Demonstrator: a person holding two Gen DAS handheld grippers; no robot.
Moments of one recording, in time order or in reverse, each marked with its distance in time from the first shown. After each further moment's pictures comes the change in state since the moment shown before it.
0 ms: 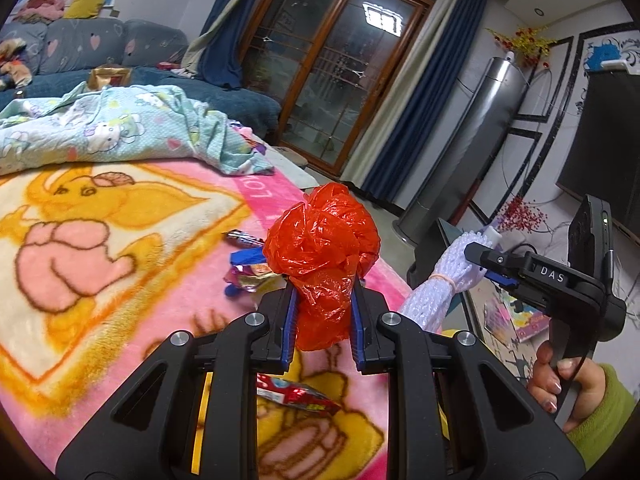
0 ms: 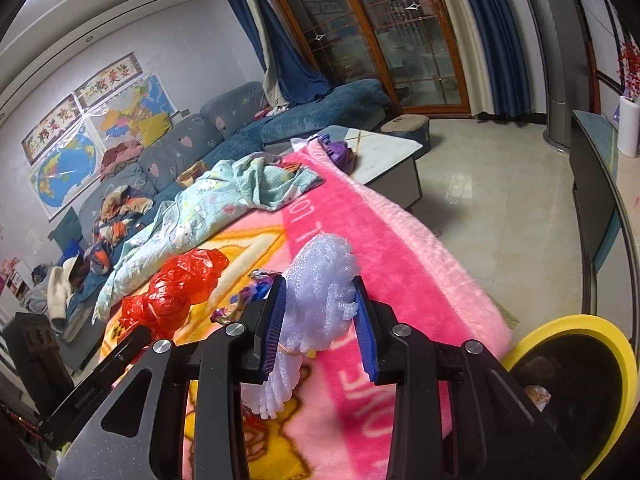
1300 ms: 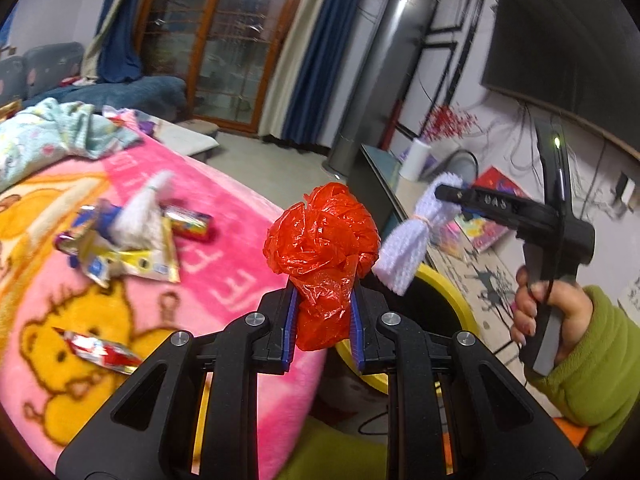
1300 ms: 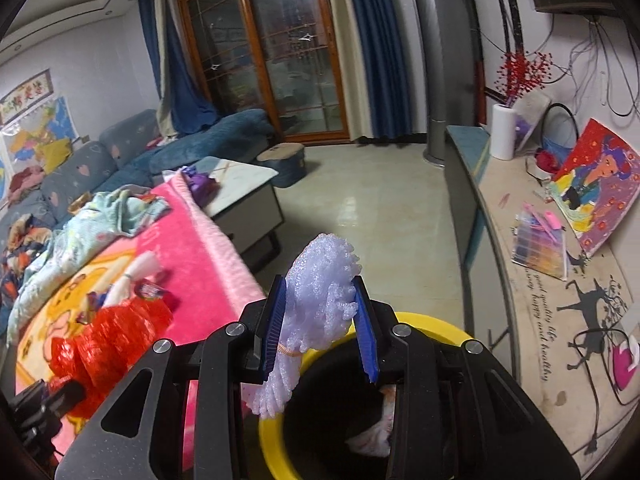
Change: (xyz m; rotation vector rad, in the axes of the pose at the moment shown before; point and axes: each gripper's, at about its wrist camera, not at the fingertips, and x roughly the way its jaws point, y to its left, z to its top) left arm 0.048 -0.133 -0.069 0.279 0.187 -0.206; right arm -0.085 -0.135 -0.031 0.059 -0.110 -0.418
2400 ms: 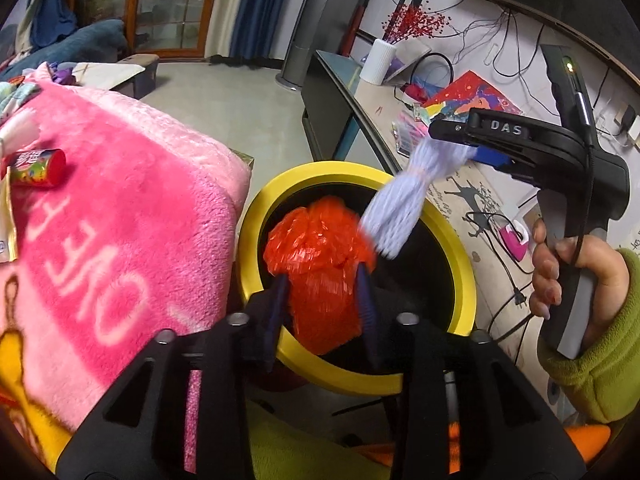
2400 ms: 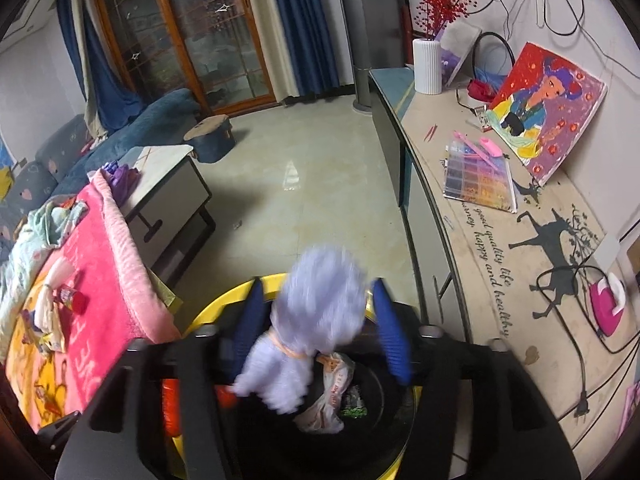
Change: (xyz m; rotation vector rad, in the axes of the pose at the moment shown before) left arm 0.126 -0.054 -0.024 0.074 0.317 -0.120; right arm 0.033 -0.099 -0.025 0.182 0.140 -0.171
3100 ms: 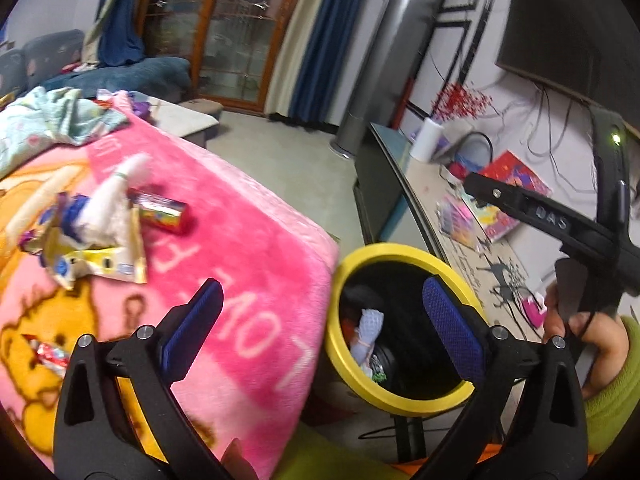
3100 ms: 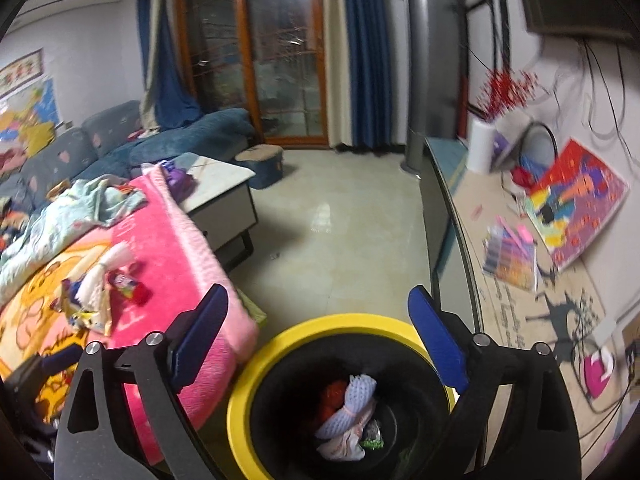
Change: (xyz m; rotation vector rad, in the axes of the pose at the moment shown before) left arm -0.095 0.033 0.007 -0.118 -0.256 0.170; right arm -0.069 0.097 -0.005 -0.250 -0.185 0.081
